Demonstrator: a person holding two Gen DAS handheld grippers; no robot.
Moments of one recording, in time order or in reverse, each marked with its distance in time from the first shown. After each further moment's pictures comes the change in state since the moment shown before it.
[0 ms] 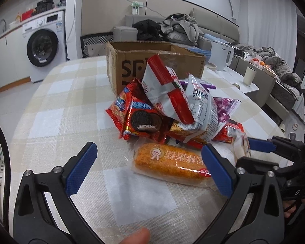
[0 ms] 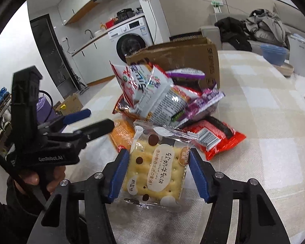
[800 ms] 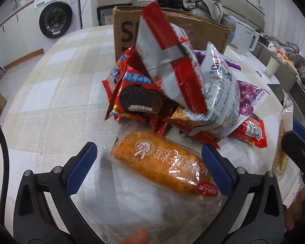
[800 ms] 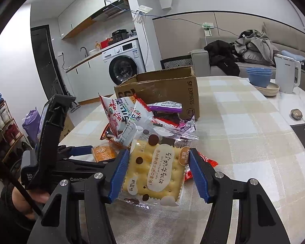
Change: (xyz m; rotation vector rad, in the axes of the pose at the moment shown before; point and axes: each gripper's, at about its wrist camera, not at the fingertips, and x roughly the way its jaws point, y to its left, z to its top) left arm 0.074 -0.027 0.004 -0.103 0.204 0.134; right arm -0.028 -0.017 0.014 -0.018 -0.162 -0.080
